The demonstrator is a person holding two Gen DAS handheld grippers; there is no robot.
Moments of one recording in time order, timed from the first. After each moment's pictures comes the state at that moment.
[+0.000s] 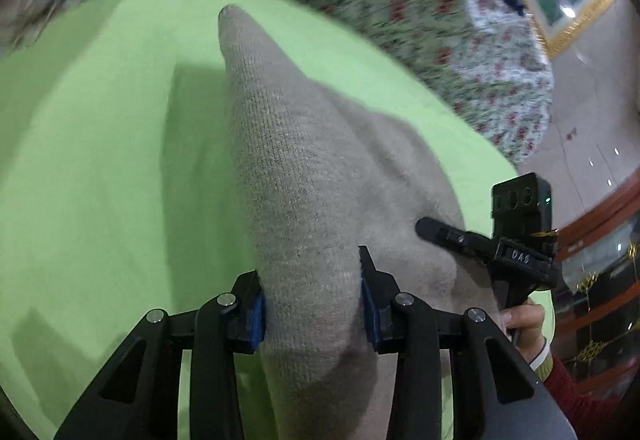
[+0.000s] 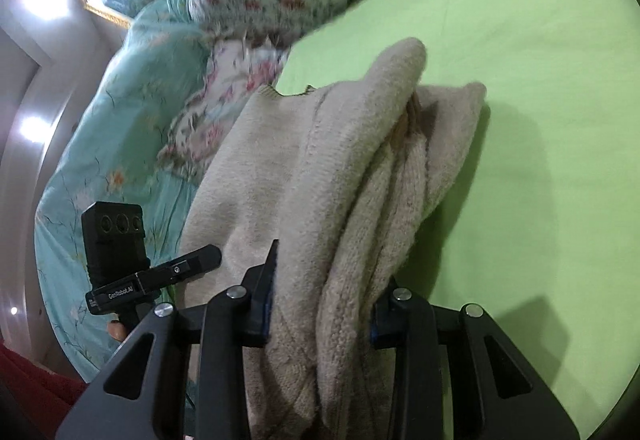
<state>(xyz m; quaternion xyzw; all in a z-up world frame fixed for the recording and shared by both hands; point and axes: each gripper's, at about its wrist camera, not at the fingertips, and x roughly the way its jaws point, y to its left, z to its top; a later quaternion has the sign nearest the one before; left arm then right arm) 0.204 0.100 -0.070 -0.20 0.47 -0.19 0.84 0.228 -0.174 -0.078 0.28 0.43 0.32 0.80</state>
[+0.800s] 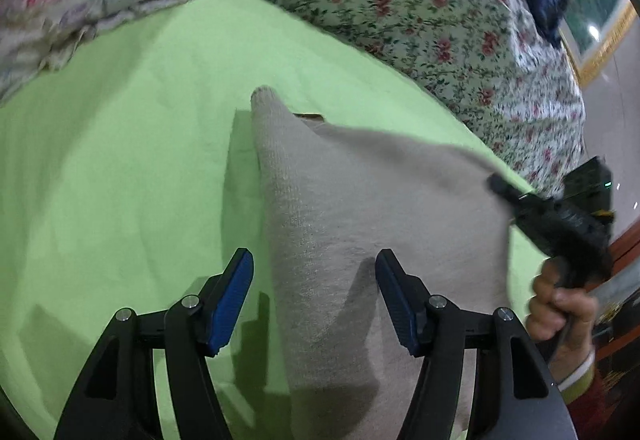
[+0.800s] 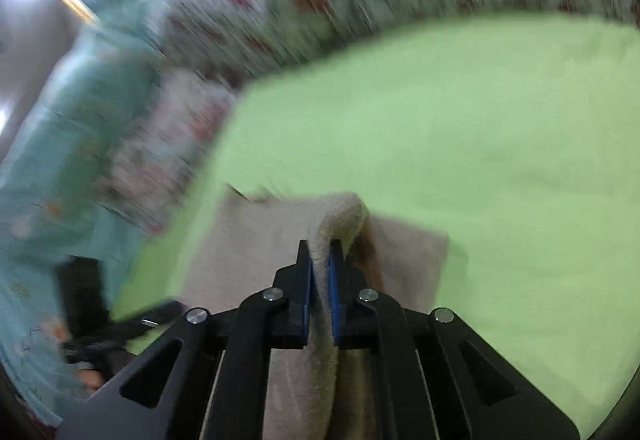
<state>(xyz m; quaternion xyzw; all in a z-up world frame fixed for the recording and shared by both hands) 0.239 0.119 -0.054 -0.18 0.43 -0.12 0.88 0.274 -0.189 -0.001 0.24 0.35 0.23 0.88</state>
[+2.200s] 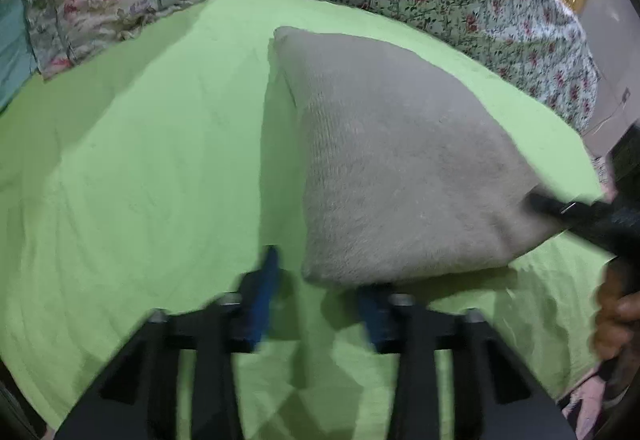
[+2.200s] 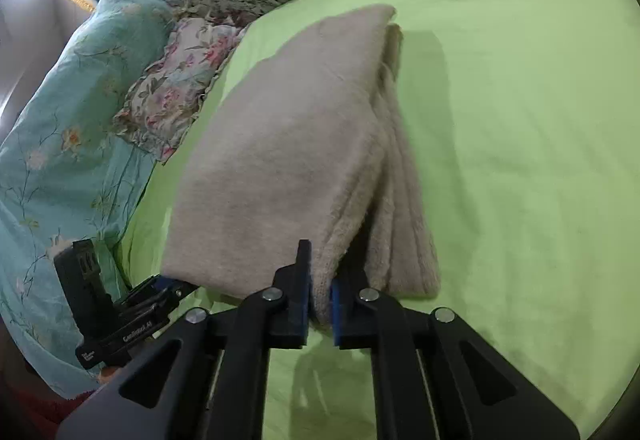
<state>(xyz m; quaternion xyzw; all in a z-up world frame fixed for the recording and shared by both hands) 0.065 0.064 -0.087 -0.08 0.43 -0.04 0.90 0.100 -0.175 -0.052 0.23 0.42 0.21 0.85</state>
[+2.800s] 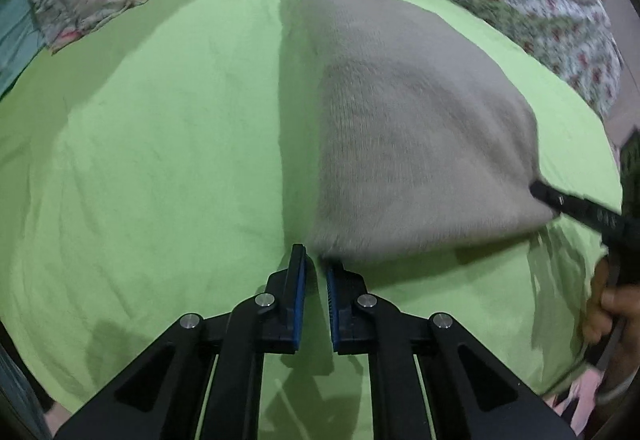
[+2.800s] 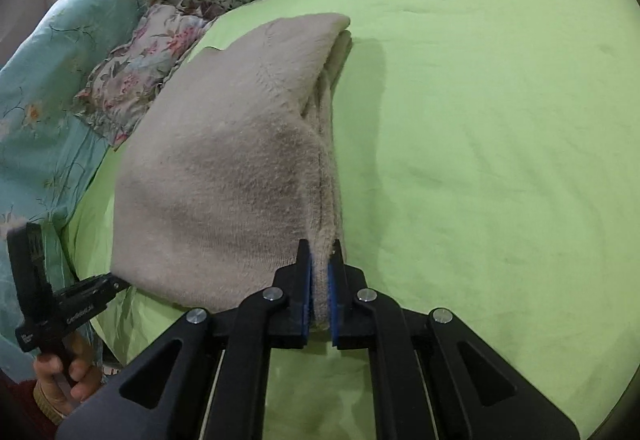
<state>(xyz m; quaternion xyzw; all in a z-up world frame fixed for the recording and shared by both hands) 0.063 0.062 -0.095 -0.07 0.49 -0.02 0.87 0.100 -0.195 -0.084 0.15 0.44 0.13 0.87</state>
